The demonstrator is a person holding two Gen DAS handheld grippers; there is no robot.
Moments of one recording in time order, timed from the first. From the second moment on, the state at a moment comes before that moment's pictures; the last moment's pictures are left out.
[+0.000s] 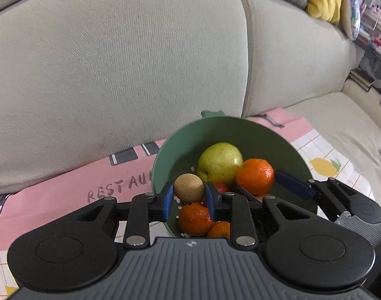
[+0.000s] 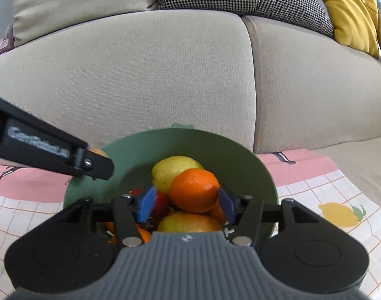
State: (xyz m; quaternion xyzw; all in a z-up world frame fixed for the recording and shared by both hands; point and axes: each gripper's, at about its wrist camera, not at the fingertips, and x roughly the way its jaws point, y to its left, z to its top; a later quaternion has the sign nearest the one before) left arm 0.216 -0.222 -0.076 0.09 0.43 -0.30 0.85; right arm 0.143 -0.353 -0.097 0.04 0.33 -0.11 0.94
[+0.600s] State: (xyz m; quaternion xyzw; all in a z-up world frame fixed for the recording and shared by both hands) left arm 0.221 -0.235 -0.079 0.12 0.46 -0.28 0.83; right arm 0.140 -0.351 -0.097 0.04 0.33 -0.10 0.94
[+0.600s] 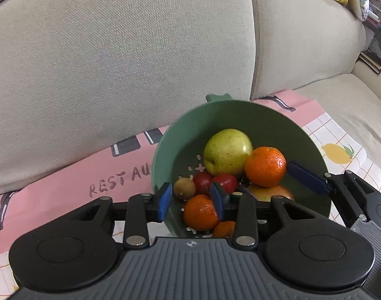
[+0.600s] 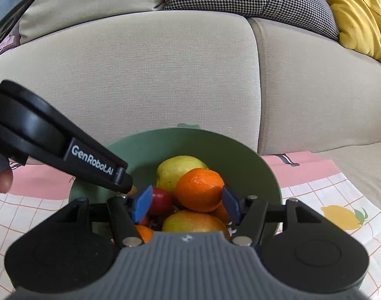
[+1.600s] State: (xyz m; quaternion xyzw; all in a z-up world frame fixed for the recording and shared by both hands) left arm 0.086 -0.097 0.047 0.11 0.30 -0.14 0.94; right arm 0.038 -0.315 0.039 0.12 0.31 -0.07 0.94
